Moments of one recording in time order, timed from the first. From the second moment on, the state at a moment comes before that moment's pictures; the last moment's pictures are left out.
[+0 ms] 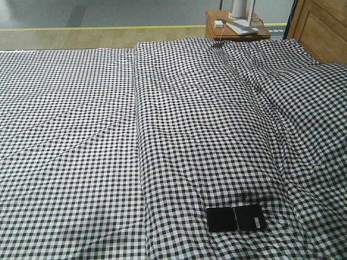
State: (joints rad) left arm -0.03 -0.02 0.03 -0.03 0.18 0.15; right arm -0.01 -0.01 0.03 0.03 -0.11 0.06
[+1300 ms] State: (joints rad) left arm -0.03 -0.02 0.03 -0.03 0.18 0.15; right arm -0.01 0.80 -0.81 0.03 0.16 -0.03
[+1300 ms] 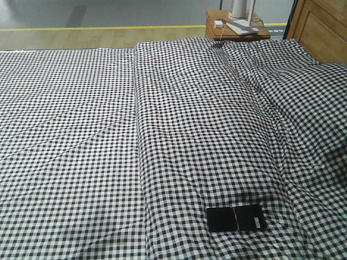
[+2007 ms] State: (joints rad) left arm -0.03 -0.02 0.03 -0.03 0.18 0.15; right arm -0.04 0.96 -0.89 0.03 0.27 -0.01
